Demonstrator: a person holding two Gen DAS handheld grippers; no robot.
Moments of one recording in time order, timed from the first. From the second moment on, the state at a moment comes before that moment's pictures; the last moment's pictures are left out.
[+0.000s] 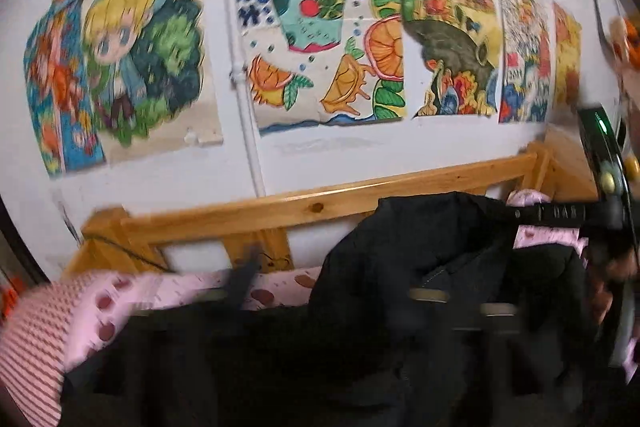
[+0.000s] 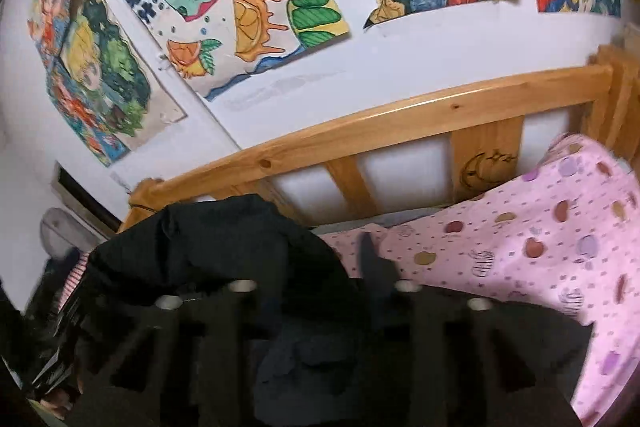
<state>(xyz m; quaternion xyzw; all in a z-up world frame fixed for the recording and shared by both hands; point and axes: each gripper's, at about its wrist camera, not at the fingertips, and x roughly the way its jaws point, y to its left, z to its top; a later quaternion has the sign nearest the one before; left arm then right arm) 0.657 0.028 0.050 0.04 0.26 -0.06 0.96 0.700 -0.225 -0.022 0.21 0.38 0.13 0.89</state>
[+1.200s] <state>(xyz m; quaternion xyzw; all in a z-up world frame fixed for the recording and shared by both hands) 0.536 0.048 0.009 0.10 0.29 -0.06 0.95 0.523 -0.240 -0.038 0.06 0.29 0.16 0.94</state>
